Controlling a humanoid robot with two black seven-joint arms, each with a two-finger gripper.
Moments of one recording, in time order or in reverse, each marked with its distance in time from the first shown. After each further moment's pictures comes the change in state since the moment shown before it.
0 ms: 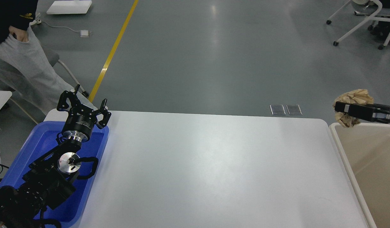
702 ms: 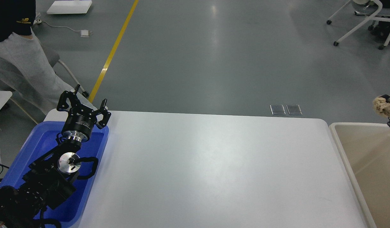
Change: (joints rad) left arm 0.000 0.000 0.000 0.000 0.000 0.000 0.000; right arm -0.319 0.196 0.015 -0.397 0.983 -0.027 0.018
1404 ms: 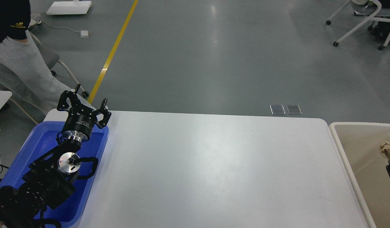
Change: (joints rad) left arm 0.000 0.000 0.000 0.000 0.000 0.000 0.000; right arm -0.270 0.499 0.144 -0.691 0.247 0.000 -0.015
